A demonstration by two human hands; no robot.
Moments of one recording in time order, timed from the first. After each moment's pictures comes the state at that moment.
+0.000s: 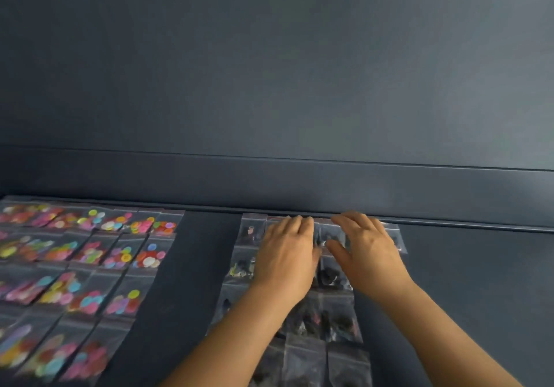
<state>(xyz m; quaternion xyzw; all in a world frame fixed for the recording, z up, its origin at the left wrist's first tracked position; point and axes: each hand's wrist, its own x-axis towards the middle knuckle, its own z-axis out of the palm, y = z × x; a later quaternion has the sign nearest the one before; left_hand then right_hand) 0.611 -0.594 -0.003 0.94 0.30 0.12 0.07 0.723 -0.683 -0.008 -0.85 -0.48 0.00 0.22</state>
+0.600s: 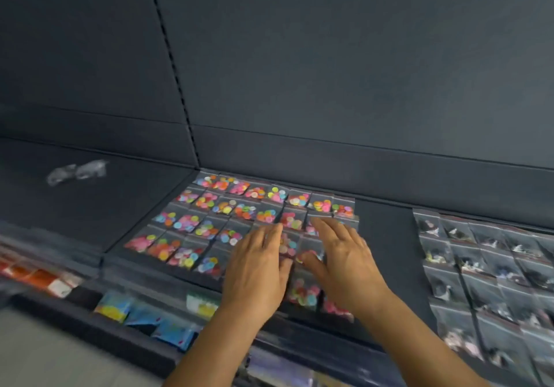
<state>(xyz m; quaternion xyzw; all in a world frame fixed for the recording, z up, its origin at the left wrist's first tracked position) 0.269 -0.478 -0.001 0.87 0.46 0.15 0.08 0.409 -0.538 0.003 -0.76 -0.61 0.05 0.20</state>
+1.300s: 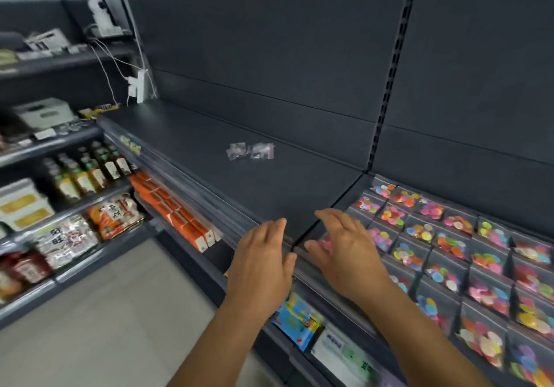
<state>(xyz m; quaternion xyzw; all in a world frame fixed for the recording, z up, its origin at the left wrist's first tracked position) -0.002 -0.364 -0.013 0.76 0.60 0.22 0.06 0.151 -0.357 -0.005 -0.64 -0.72 0.12 0.22</state>
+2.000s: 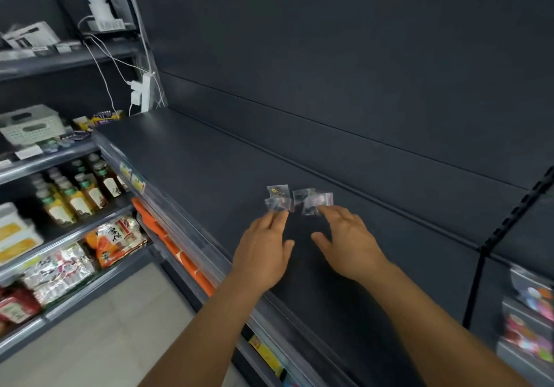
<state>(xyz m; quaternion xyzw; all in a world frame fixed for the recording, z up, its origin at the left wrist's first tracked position) -0.122 -0.079 -0.031 0.77 0.60 0.17 0.09 0.043 -0.083 -0.008 -0.65 -0.72 0.17 0.15</state>
